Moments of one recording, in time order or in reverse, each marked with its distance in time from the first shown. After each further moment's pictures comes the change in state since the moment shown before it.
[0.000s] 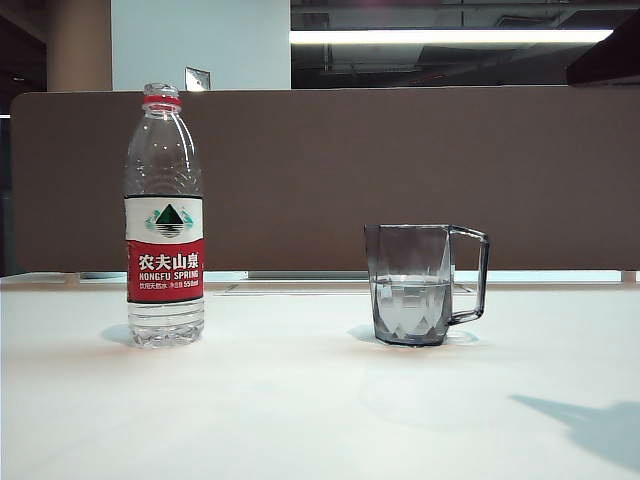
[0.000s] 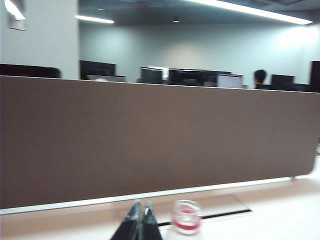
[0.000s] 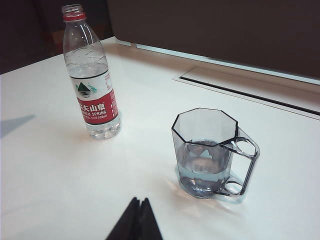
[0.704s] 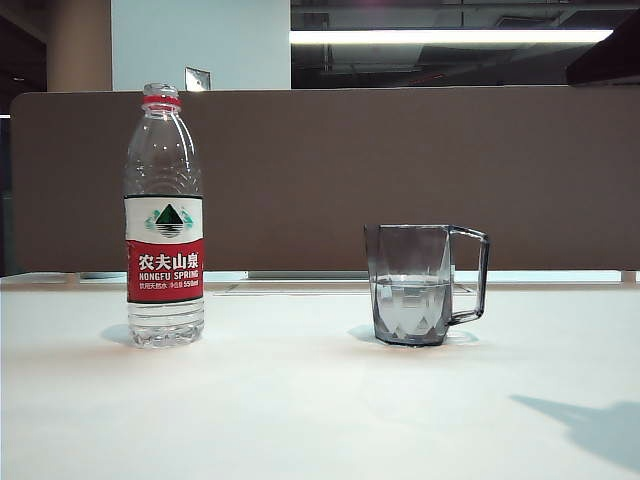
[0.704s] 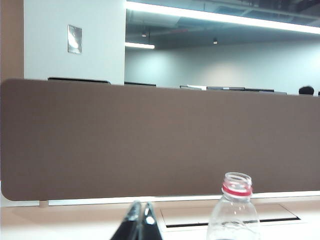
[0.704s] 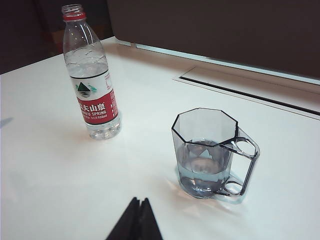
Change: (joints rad) left arm 0.150 -0.341 -0.232 -0.030 0.000 0.000; right arm 0.000 0.000 0.000 0.000 0.000 0.000
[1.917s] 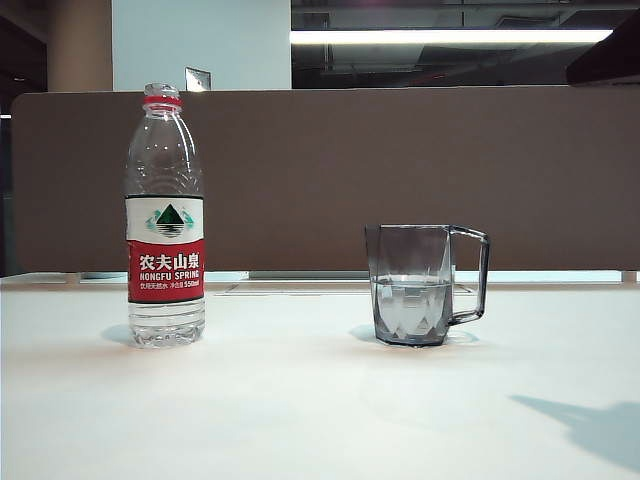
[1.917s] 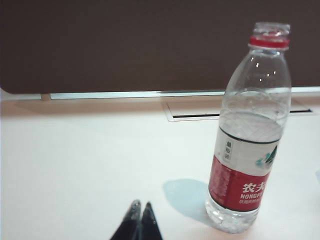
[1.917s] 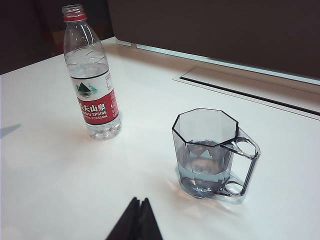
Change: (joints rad) left arm 0.002 -0.005 -0.038 -0.343 0.000 0.033; right arm 0.000 0.000 0.000 0.000 0.000 0.000
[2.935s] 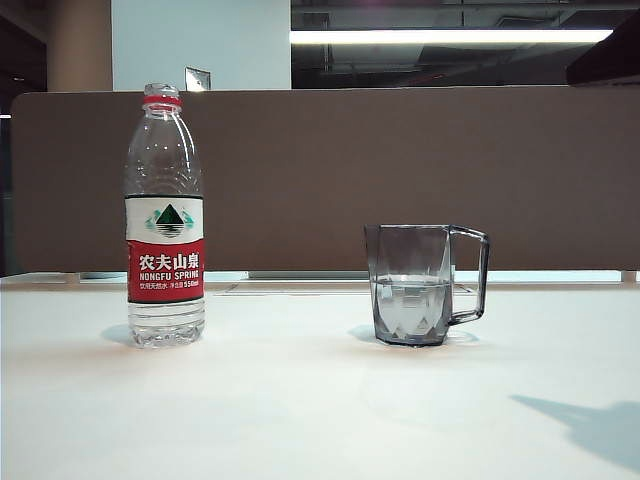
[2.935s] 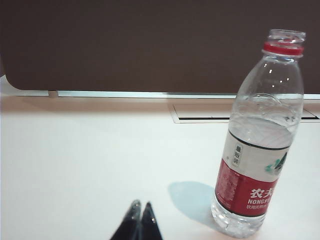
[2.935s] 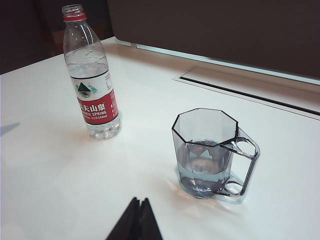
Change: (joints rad) left arm 0.026 0.000 0.000 0.003 0.000 -0.019; right arm 0.000 0.000 0.000 0.000 0.000 0.000
